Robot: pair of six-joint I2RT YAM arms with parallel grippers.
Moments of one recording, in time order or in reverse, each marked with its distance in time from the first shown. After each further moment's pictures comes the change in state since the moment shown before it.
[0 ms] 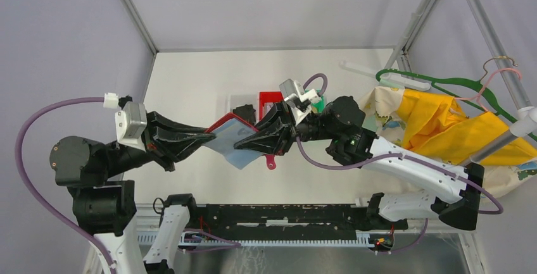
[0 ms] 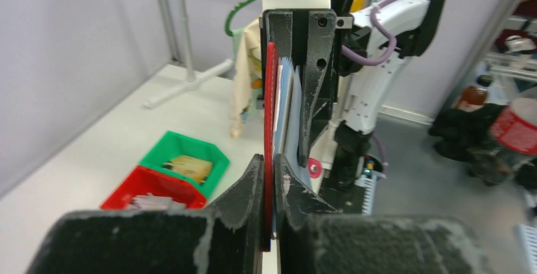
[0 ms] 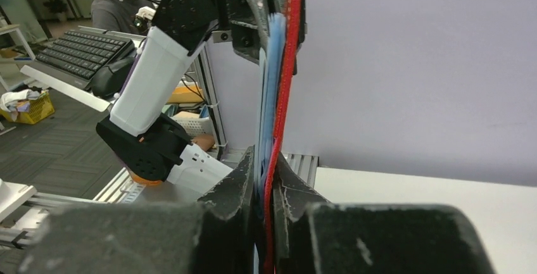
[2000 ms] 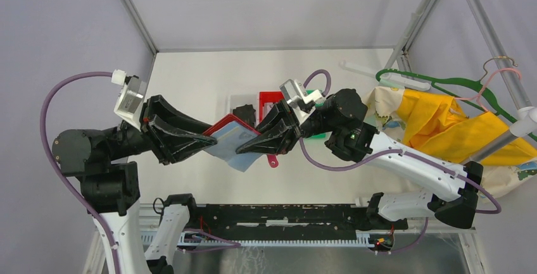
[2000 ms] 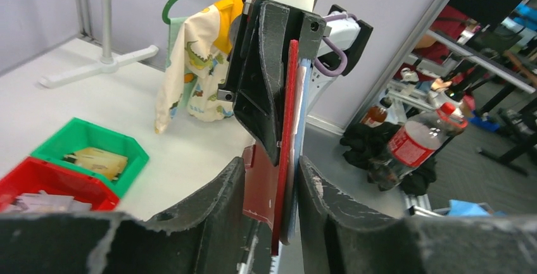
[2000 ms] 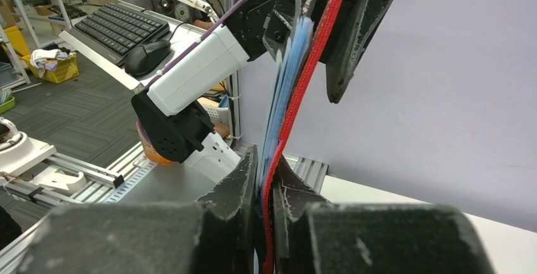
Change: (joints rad) left arm -0.001 0.050 -0.074 0.314 0.137 -0.505; right arm -0.012 0.030 0.074 0.014 -0.183 -0.042
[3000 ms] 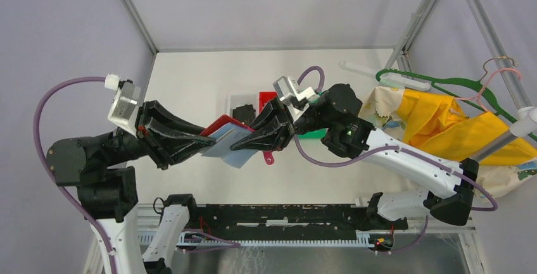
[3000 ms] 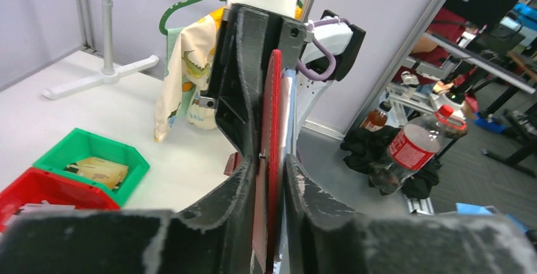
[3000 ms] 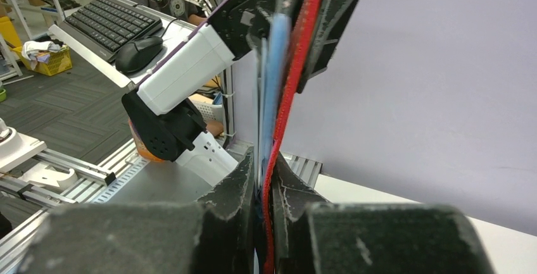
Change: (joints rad) left arm -0.029 -0.004 0.001 0.065 -0.041 -0.084; right arm 0.000 0.031 0.053 -0.047 0.009 -0.043
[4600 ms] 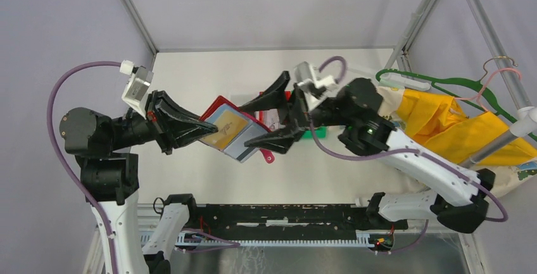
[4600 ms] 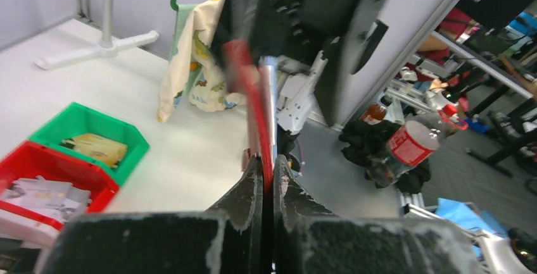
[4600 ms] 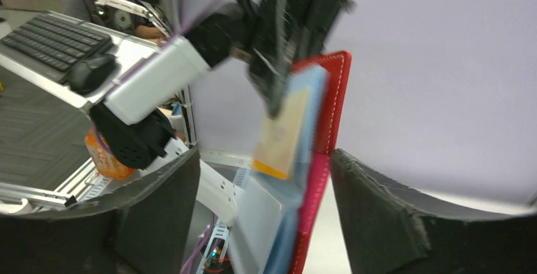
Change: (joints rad) left arm 0.000 0.055 0.022 -0.169 0.016 0.185; right arm -0.059 -0.115 0.051 -0.148 0.107 -0.050
